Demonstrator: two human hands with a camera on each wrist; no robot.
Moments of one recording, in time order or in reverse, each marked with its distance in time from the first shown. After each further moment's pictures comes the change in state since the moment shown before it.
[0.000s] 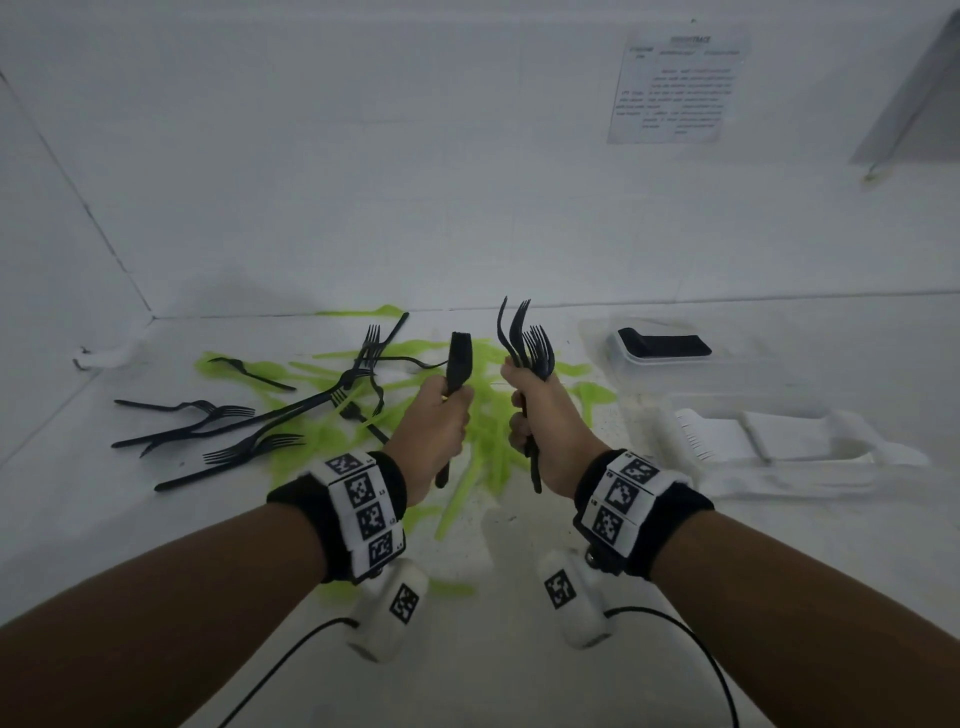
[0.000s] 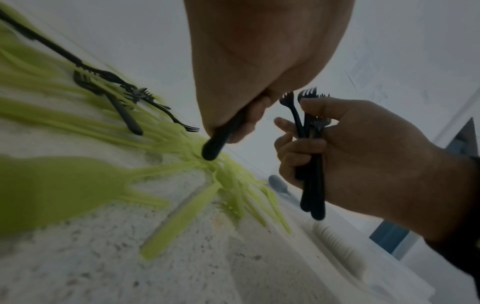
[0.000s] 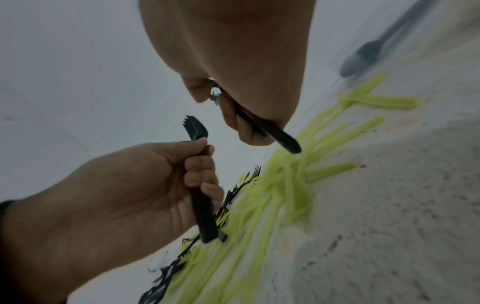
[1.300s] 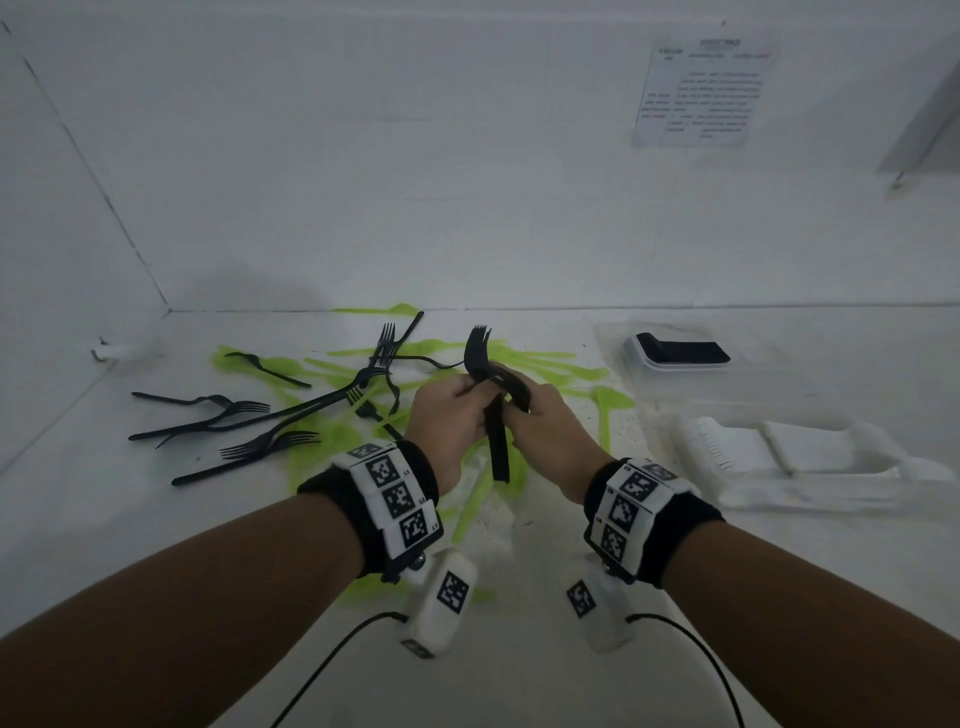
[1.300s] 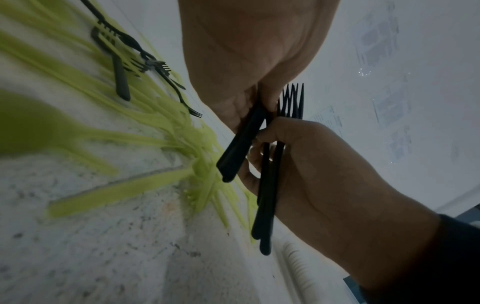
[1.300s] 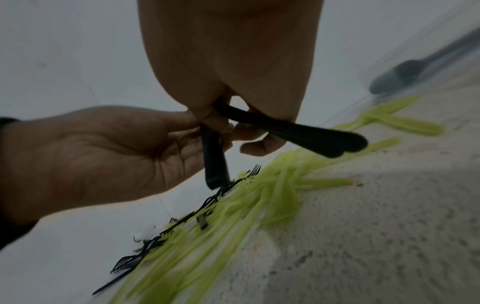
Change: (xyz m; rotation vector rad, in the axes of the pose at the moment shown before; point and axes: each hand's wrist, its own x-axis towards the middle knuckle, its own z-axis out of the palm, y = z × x) left_hand 0.009 -0.002 0.000 -0.323 0.025 0.032; right_hand 0.011 0.014 0.003 -0.490 -0.216 -0.339
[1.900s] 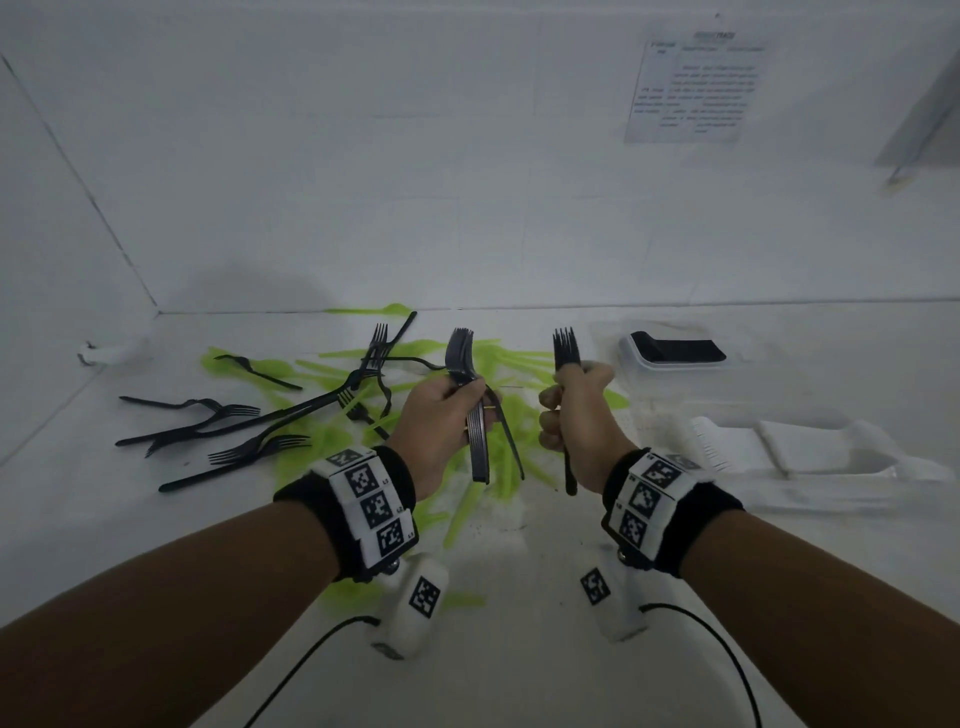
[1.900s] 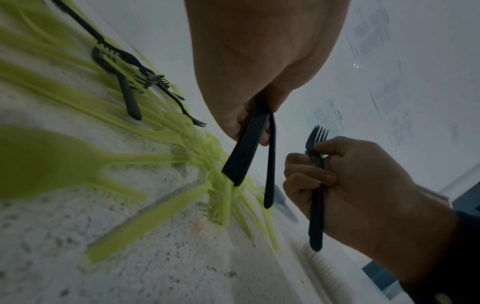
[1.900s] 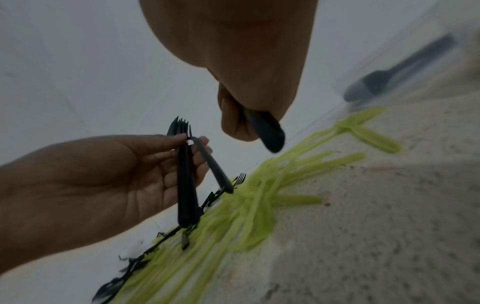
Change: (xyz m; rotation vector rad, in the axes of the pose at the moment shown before) left_hand 0.008 0.000 -0.005 0.053 -0.014 -0.027; right_hand 0.007 -0.001 -0.029 0.476 0.306 0.340
